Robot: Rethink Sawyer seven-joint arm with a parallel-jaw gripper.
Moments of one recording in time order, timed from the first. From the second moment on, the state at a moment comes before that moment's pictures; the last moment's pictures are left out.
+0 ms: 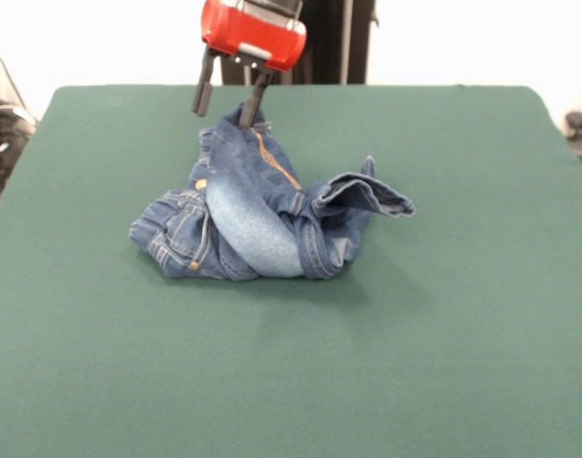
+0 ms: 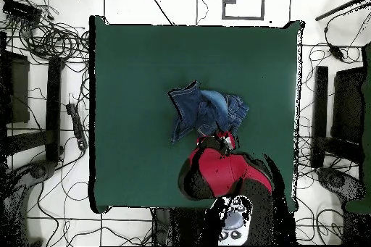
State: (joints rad) arm -0.01 -0.63 -0.32 1.76 -0.63 0.00 1.84
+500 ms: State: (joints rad) arm -0.01 -0.63 -0.32 1.76 -0.63 -0.01 1.84
